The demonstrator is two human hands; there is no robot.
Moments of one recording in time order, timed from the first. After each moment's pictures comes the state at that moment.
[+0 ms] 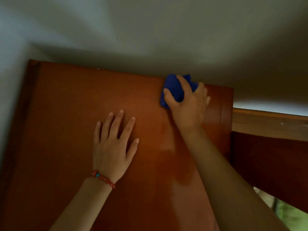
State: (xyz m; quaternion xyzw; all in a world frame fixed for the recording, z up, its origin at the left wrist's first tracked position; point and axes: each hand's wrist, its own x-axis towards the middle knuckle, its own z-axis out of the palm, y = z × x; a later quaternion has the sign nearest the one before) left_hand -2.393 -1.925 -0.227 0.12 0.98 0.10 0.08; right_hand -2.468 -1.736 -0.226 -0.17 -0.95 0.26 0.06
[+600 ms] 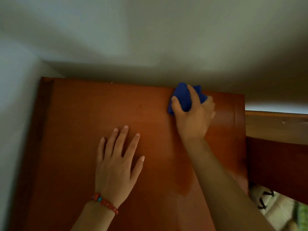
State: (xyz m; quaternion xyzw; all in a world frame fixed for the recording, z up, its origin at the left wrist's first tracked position) left_hand -2.393 -1.965 -0.226 0.15 0.98 0.12 0.10; right_hand -2.471 -1.771 -0.223 -0.28 -0.92 0.27 0.09
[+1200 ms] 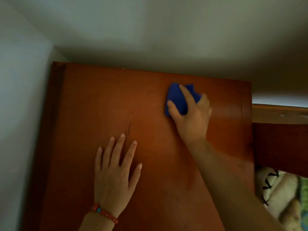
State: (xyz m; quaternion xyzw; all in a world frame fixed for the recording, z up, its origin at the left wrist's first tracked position) left_hand -2.345 -2.002 -0.218 0.12 0.98 0.14 0.12; right_hand -2.434 -1.801 -0.229 -0.18 -0.95 0.25 0.07
